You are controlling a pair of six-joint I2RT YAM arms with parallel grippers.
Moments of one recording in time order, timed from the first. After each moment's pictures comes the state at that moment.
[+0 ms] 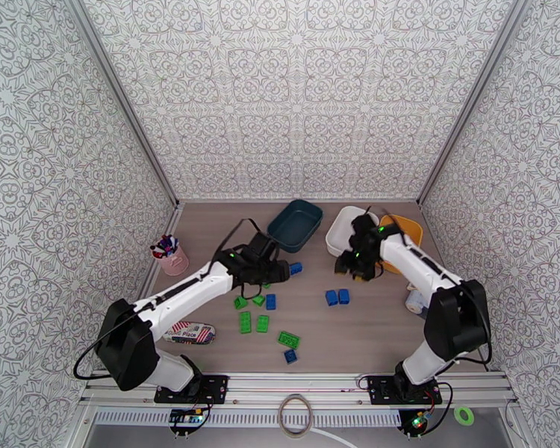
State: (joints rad) left arm -0.74 1.50 1.14 -0.69 -0.02 -0.76; right arm 0.37 1.62 1.23 -1.04 -0.23 0.54
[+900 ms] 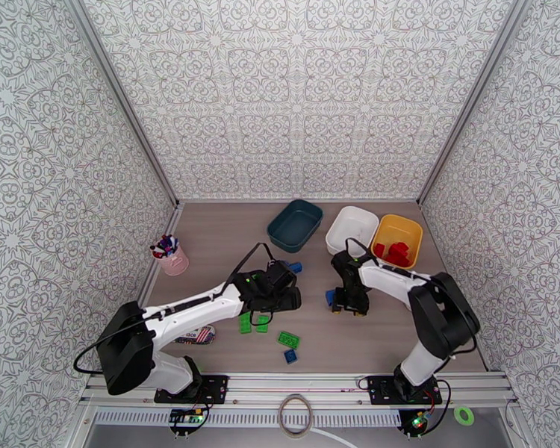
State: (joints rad) left arm -0.91 1.46 1.01 -0.65 -0.06 -0.96; right arm 0.50 1.73 1.04 -0.93 -0.06 0.62
